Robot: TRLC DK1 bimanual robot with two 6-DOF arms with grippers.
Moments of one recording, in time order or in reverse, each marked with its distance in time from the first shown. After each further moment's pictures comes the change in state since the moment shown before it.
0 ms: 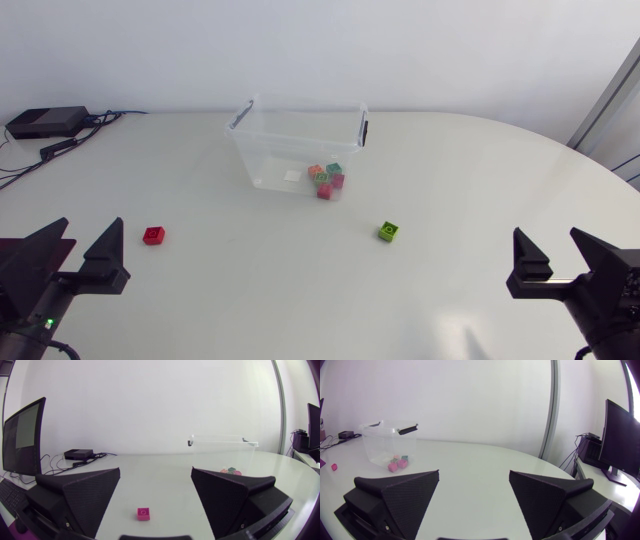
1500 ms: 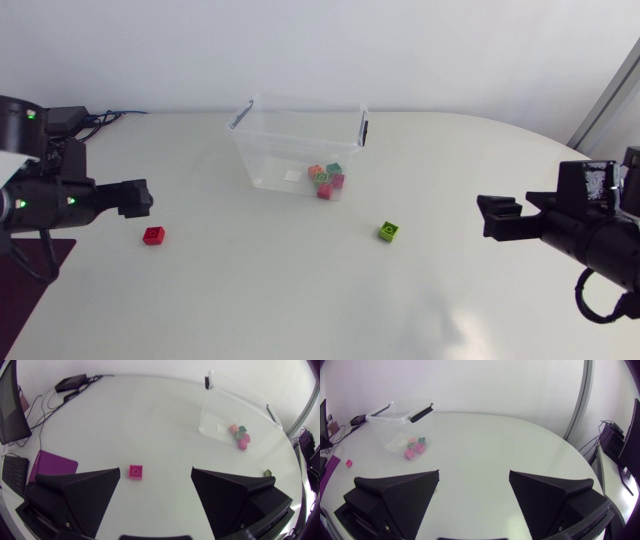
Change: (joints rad) left arm -0.015 1.062 0.726 -0.481 -0.023 -0.163; right arm 0.087 0.742 0.405 -0.011 -0.069 0.073
